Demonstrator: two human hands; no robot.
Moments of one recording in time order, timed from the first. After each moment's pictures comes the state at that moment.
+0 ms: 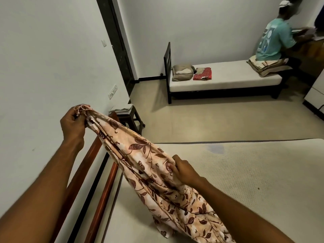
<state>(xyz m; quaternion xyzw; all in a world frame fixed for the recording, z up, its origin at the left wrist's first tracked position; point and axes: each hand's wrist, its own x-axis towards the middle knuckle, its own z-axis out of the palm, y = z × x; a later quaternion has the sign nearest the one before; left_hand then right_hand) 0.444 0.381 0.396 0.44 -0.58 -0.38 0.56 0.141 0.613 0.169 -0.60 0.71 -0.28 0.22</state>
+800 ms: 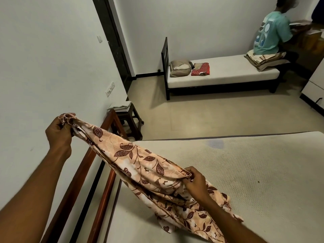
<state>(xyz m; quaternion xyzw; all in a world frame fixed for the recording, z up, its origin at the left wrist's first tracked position) 0.503 0.358 0.368 0.47 -0.55 -0.39 0.57 0.169 0.677 0.125 -0.37 0.74 -0.51 0.26</state>
